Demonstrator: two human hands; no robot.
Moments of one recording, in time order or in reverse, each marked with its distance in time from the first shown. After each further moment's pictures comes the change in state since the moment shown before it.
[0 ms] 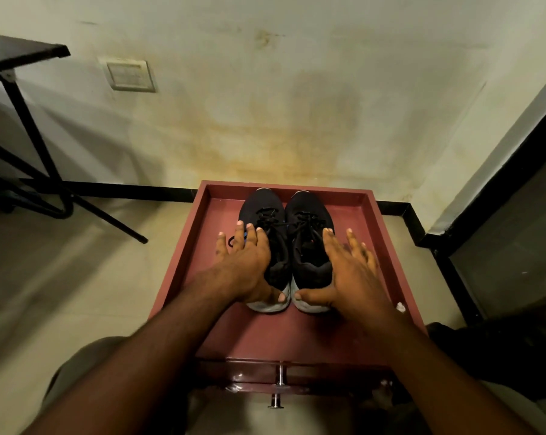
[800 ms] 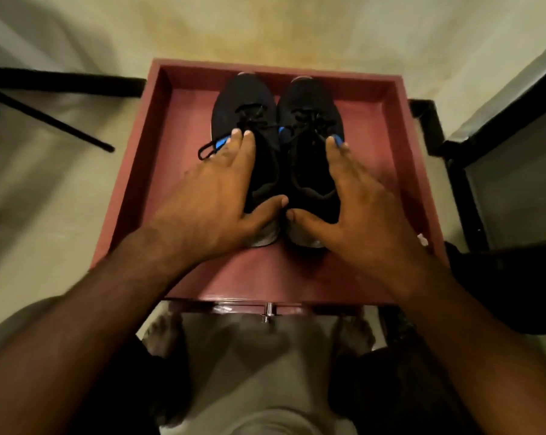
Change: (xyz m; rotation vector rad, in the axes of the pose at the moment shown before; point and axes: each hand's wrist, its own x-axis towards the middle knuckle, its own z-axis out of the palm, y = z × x) left_hand -0.006 -0.011 0.017 -0.155 0.321 0.167; right_hand -0.002 0.006 0.013 0.080 0.085 -0.077
